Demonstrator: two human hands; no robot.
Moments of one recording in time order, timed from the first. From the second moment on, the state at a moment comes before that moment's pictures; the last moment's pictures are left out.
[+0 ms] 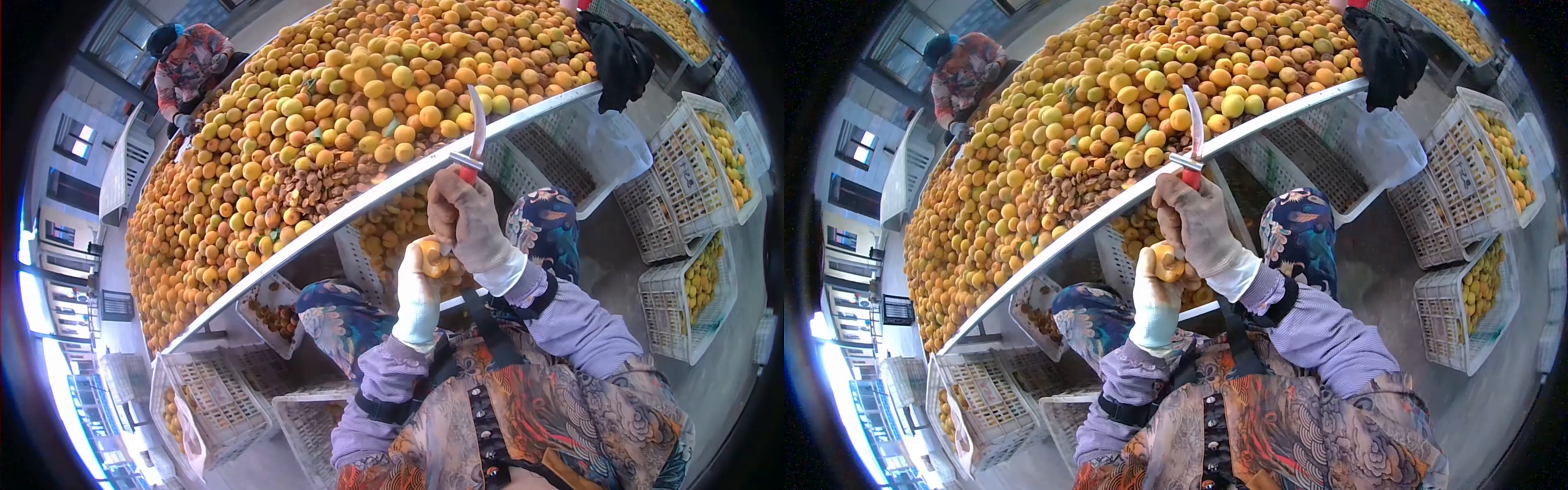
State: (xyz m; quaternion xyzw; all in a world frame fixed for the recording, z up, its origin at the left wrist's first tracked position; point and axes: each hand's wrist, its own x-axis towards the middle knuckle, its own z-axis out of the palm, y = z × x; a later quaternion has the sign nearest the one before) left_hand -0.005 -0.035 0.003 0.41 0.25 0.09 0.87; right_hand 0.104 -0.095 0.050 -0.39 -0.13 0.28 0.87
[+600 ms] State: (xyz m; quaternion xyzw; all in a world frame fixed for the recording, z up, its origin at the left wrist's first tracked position) left_hand 0.006 -0.041 -0.008 0.31 0.24 0.02 0.92; right_hand 0.106 -0.091 0.032 -0.34 -0.15 0.40 0.84
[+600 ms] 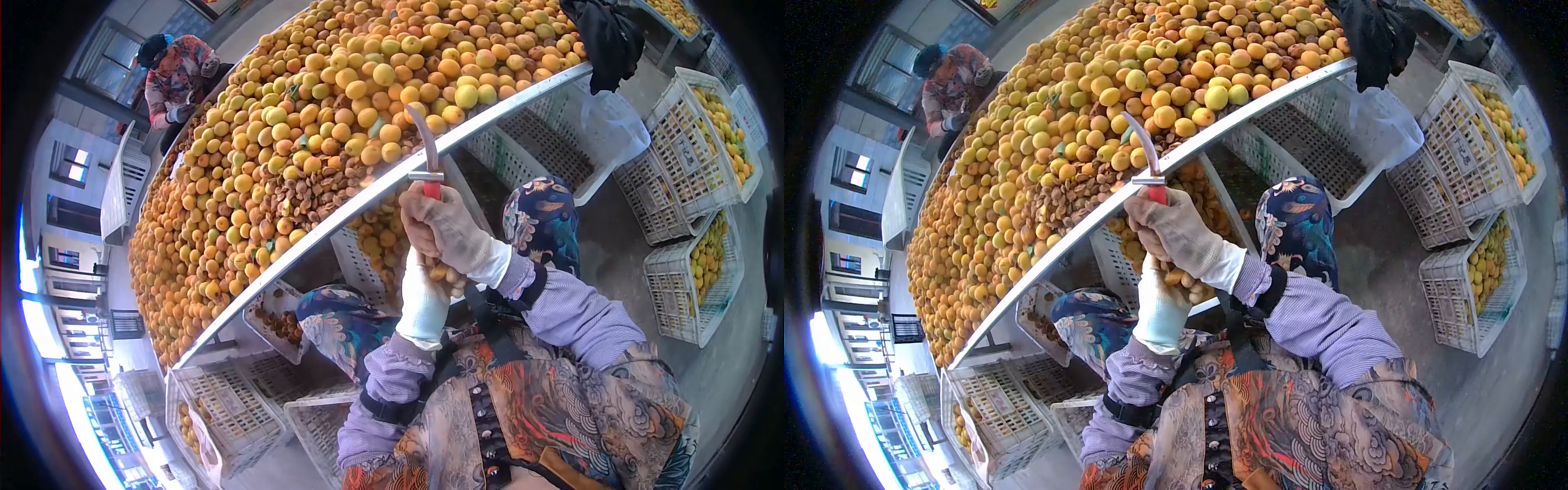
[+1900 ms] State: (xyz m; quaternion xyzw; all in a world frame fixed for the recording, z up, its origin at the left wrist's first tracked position) left_hand 0.061 0.093 0.066 0.96 0.22 0.08 0.18; right_hand 0.196 -0.127 0.020 -0.45 -0.04 0.36 0.82
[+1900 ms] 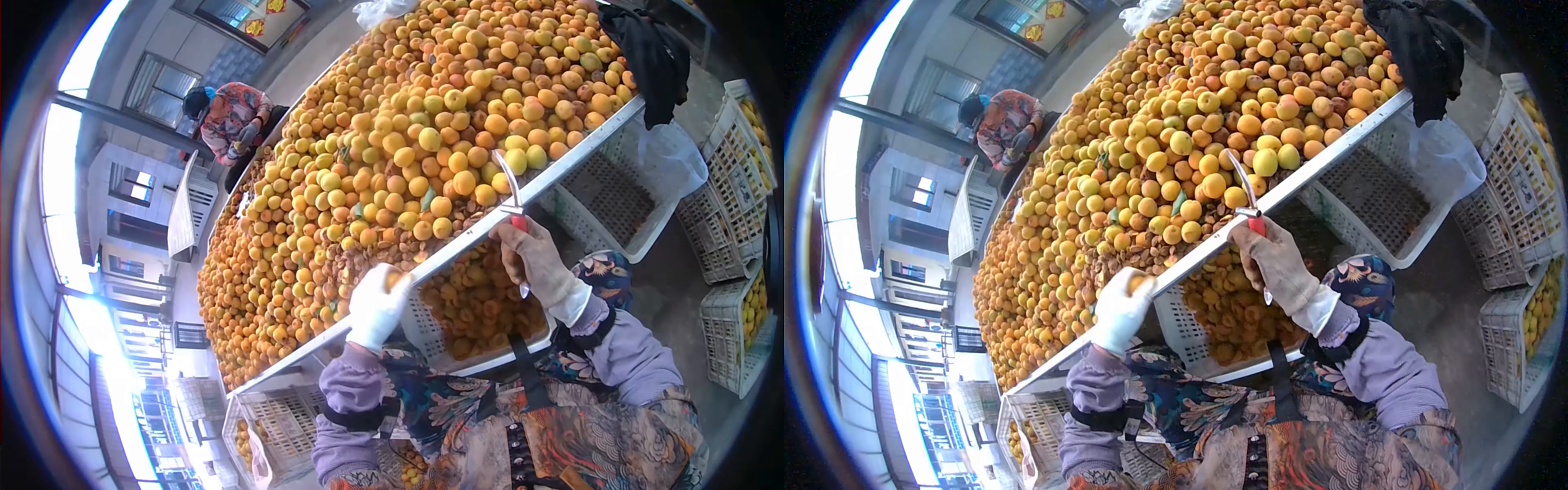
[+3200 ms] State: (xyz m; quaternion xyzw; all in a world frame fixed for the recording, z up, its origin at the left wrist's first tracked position) left_hand 0.261 0.191 0.025 0.95 0.31 0.05 0.06; right_hand 0.193 -0.127 0.021 -0.43 0.00 0.49 0.76
